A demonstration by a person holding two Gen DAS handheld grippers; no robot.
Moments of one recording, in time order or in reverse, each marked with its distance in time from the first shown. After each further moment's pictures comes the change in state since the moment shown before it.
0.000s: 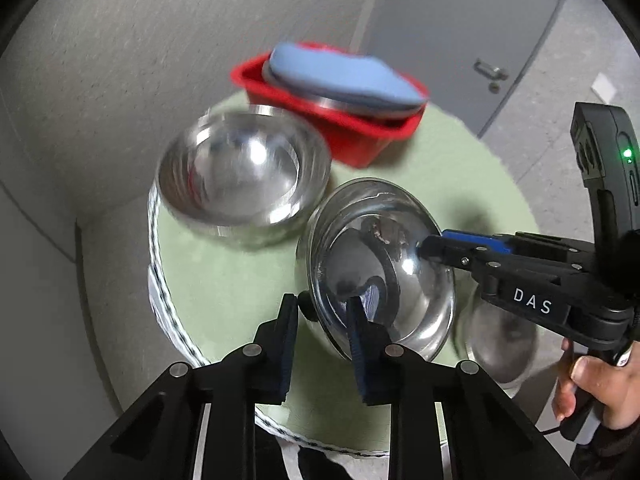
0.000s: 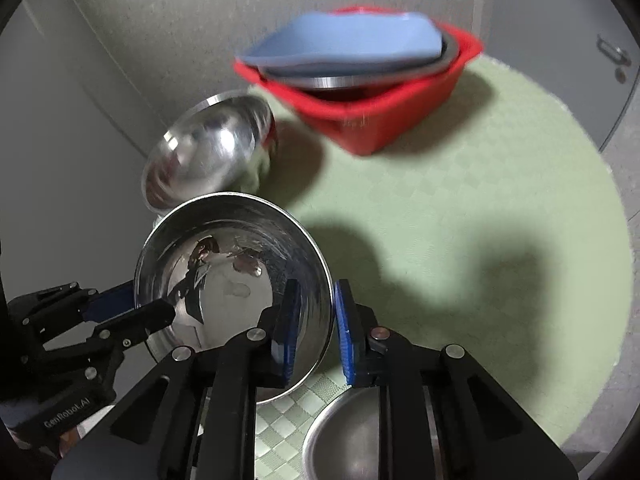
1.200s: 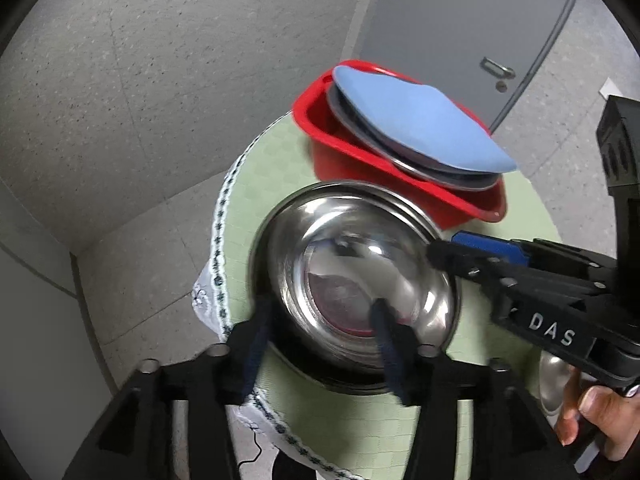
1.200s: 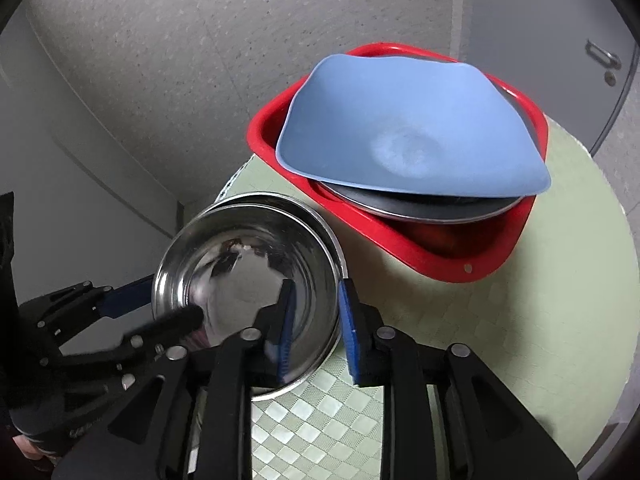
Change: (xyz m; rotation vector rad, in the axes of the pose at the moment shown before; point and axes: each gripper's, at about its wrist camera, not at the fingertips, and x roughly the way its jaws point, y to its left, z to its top) left arm 0.056 0.099 0.108 0.069 0.051 -0.014; right arm 0.051 0.055 0.089 0.135 -0.033 -0.085
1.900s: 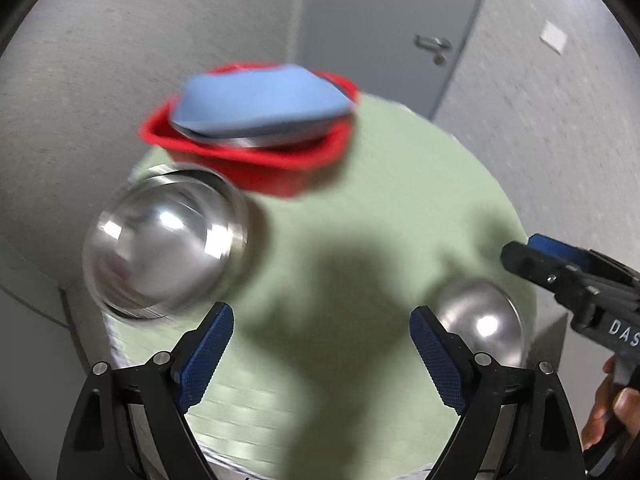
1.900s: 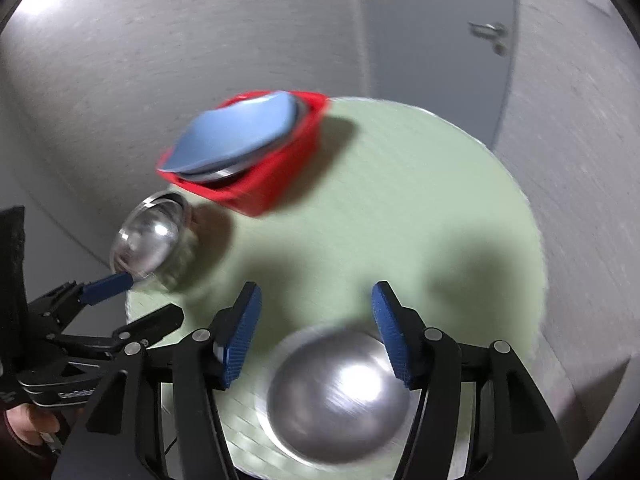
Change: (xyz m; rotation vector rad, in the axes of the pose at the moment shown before) left arm 0.006 -0.158 -0.063 0.141 -0.027 -0.037; right arm -0.129 -0.142 -0.123 0.197 -0.161 -0.144
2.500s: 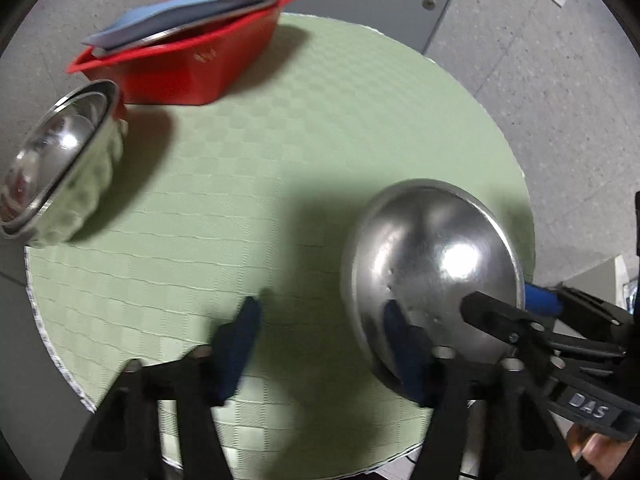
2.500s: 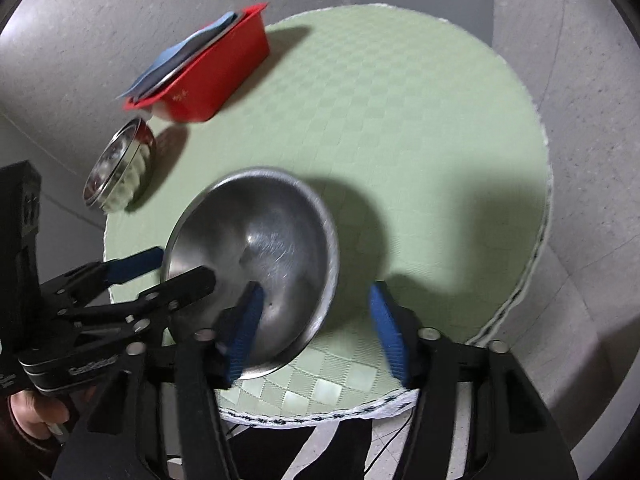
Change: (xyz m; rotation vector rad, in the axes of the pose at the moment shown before) left arm 0.071 -0.059 -0.023 -0.012 0.159 -0.026; right arm 0.041 -0.055 -0.062 0.067 0.189 0.123
